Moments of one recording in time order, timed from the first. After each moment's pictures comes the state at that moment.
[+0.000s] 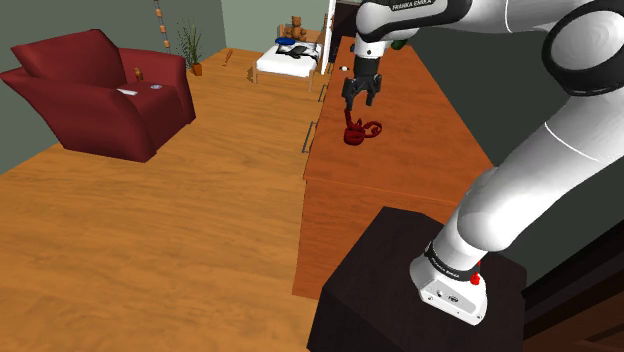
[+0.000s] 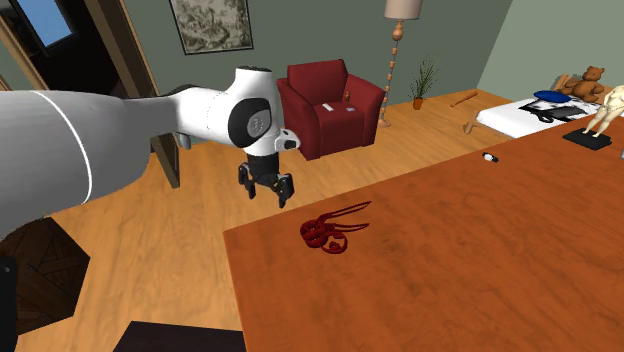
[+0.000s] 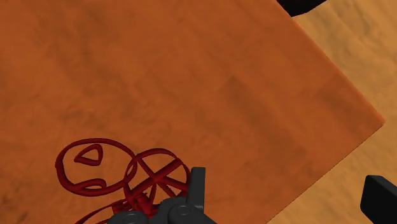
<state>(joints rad) -0.06 -0.18 -0.29 -2.04 -0.05 1.79 -0.02</state>
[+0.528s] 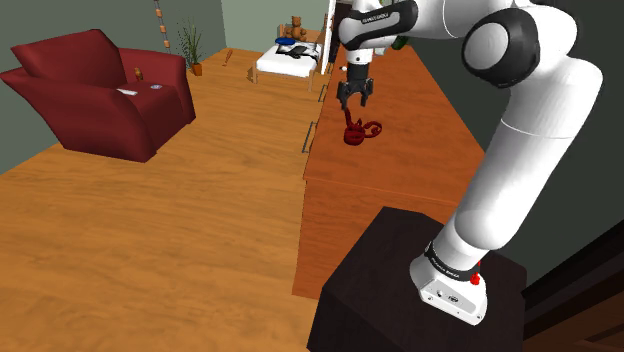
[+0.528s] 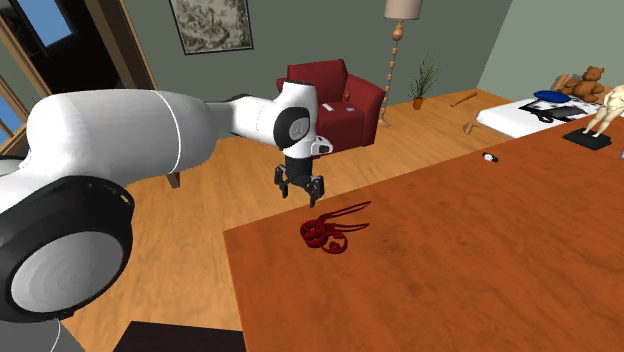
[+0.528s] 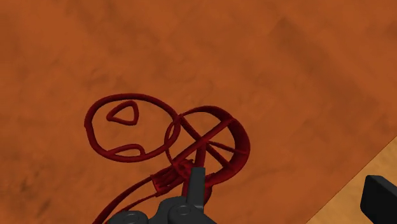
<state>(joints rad) -0.11 0.14 -0.35 -1.79 0.02 1.80 -0.09</state>
